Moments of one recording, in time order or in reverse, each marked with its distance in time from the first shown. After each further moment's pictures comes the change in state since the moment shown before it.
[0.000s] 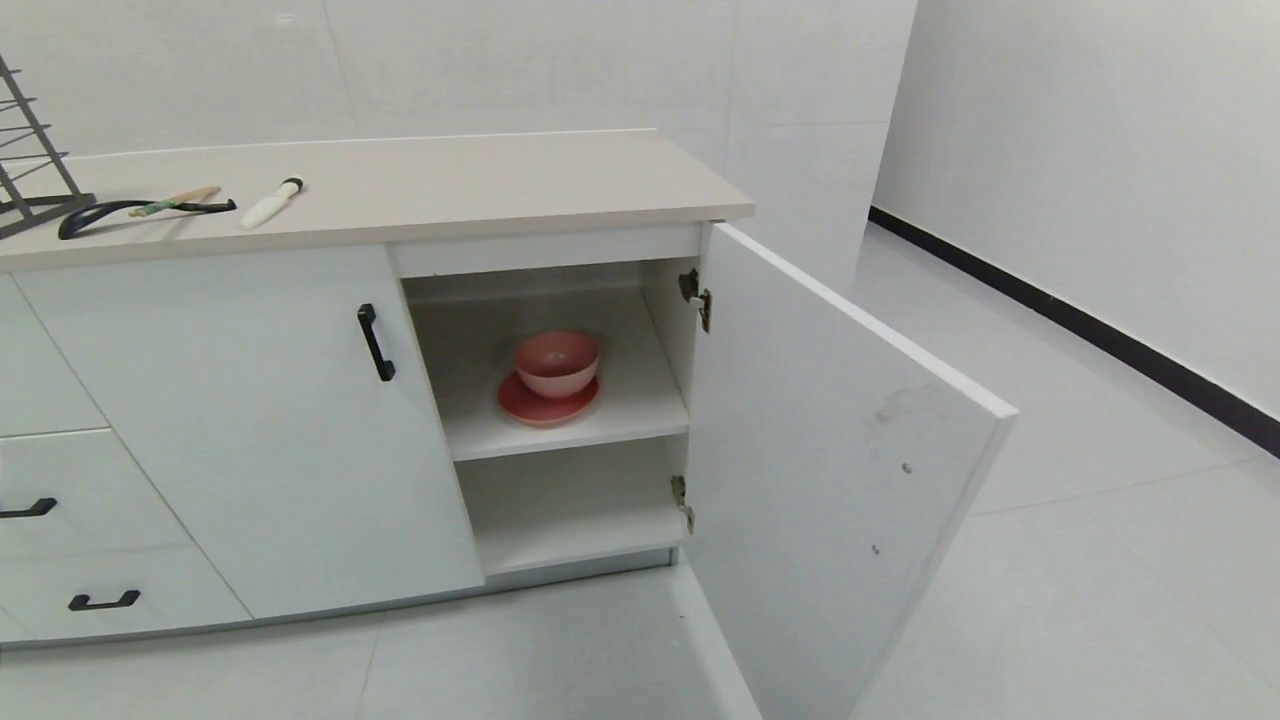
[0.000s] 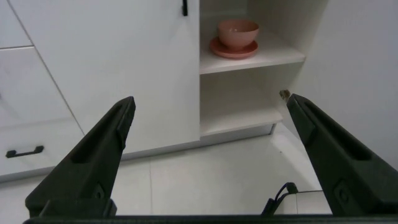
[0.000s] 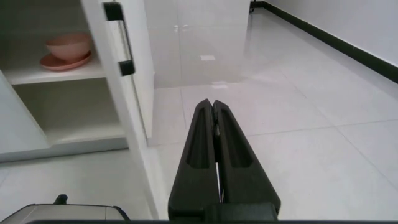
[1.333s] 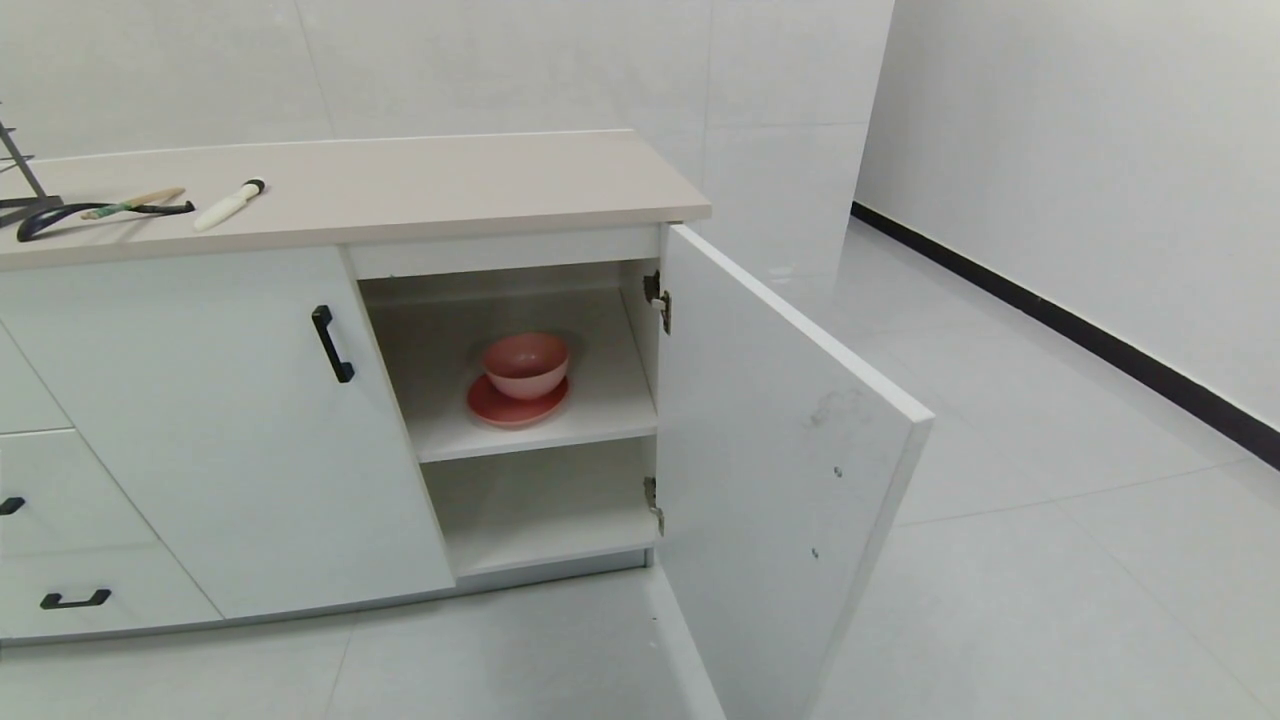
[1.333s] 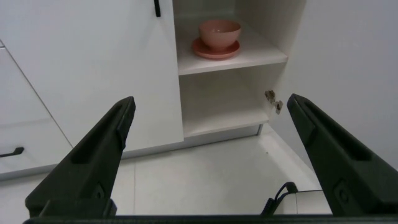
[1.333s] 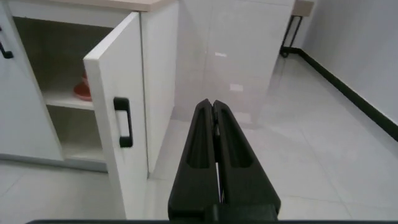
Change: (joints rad) left arm 0.000 0.000 0.000 0.000 0.000 0.000; right arm 0.034 0.735 -0.297 -0.486 0.247 -0.094
